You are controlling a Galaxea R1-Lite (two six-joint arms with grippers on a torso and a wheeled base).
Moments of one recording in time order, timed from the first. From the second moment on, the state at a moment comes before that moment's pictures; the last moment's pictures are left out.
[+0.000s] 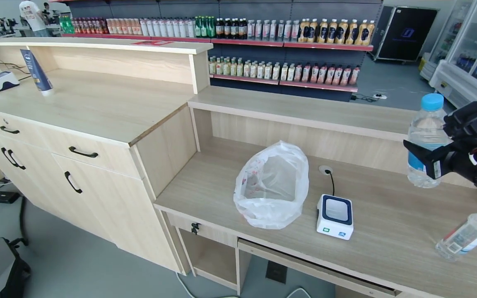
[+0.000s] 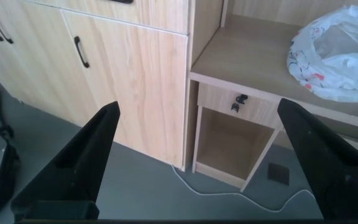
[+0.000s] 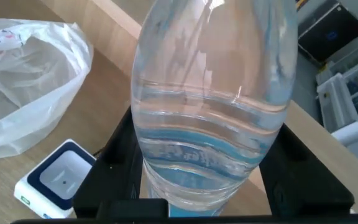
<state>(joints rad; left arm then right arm) 0.00 0.00 0.00 0.00 0.04 -0.01 -0.07 1.57 -0.60 -1.01 0.16 -0.60</state>
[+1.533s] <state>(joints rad) 0.00 0.00 0.00 0.00 0.04 -0.01 -0.10 2.08 -0.59 -1.57 0.55 -0.88</state>
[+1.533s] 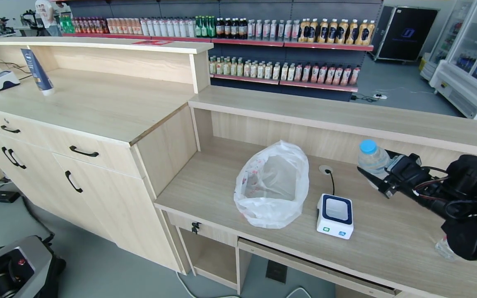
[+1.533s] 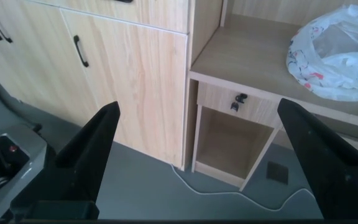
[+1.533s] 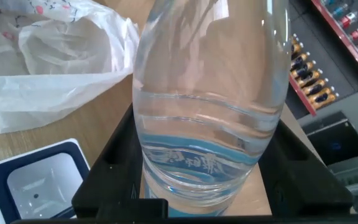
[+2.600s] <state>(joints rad) 0.00 0.00 0.00 0.00 0.04 -0.01 -0.09 2.30 -0.76 -1.57 0.69 -0.89</state>
